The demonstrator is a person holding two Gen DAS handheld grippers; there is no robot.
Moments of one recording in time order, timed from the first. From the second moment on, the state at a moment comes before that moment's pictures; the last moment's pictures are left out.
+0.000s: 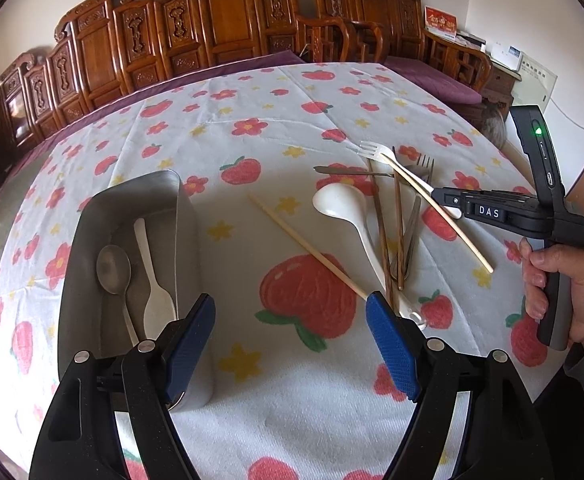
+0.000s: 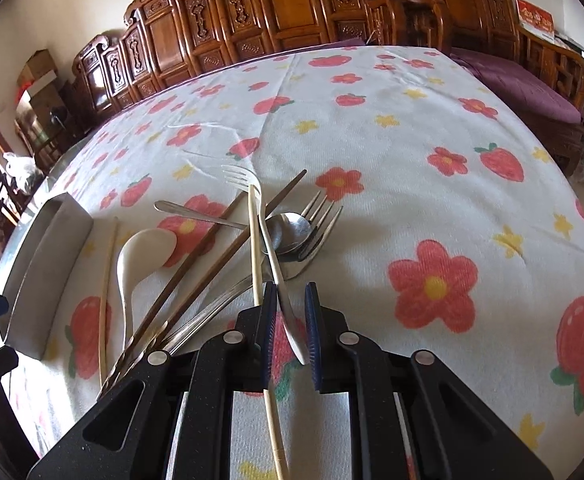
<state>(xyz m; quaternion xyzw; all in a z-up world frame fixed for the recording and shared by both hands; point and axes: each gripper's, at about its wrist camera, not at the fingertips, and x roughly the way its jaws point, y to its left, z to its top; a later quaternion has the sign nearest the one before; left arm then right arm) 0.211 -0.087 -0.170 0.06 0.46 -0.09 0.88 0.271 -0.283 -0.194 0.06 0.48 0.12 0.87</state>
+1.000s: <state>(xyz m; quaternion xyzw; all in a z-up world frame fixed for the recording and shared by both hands) 0.273 -0.119 -0.227 0.05 0.51 -0.09 0.85 0.268 -0.291 -0.170 0.07 0.44 0.13 0.89</state>
